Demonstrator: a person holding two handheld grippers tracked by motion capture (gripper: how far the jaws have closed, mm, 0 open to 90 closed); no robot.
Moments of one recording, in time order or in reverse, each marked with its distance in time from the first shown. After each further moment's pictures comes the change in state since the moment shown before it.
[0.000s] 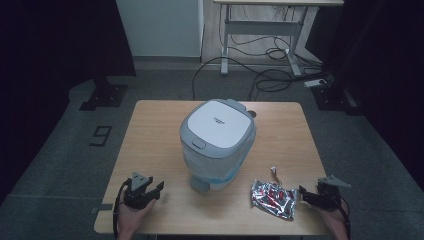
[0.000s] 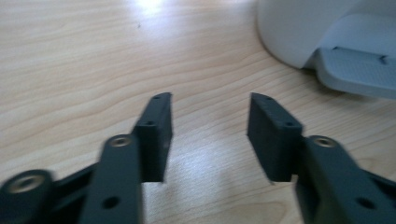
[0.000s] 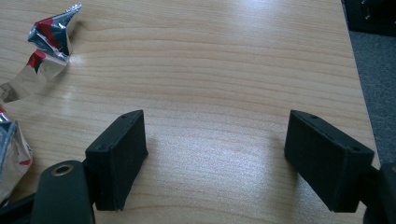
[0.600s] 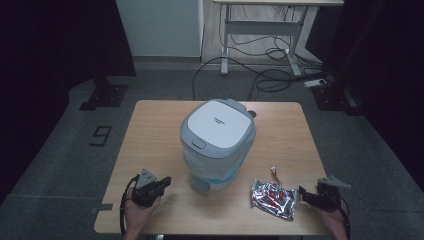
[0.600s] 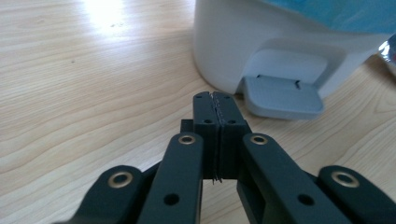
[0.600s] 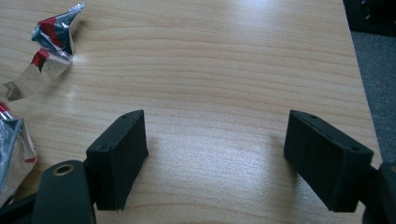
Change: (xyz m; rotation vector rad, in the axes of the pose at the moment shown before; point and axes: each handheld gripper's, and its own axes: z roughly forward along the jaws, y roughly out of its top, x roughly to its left) left arm -0.020 0.020 0.002 -0.052 -0.179 0.045; right arm 0.002 -0.001 -0.001 0.001 0.001 0.001
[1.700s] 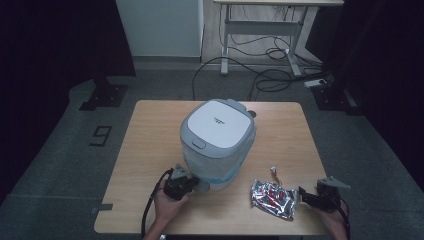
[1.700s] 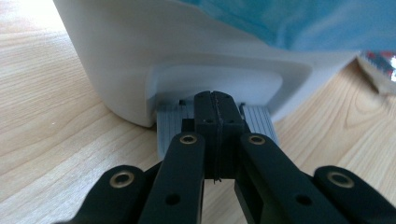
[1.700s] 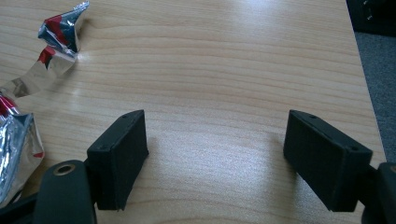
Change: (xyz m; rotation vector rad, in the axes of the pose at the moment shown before) left arm -0.042 0.019 0.075 0.097 -0.134 0.026; right arm 0.002 -0.001 -0.001 -0.001 0.005 -0.003
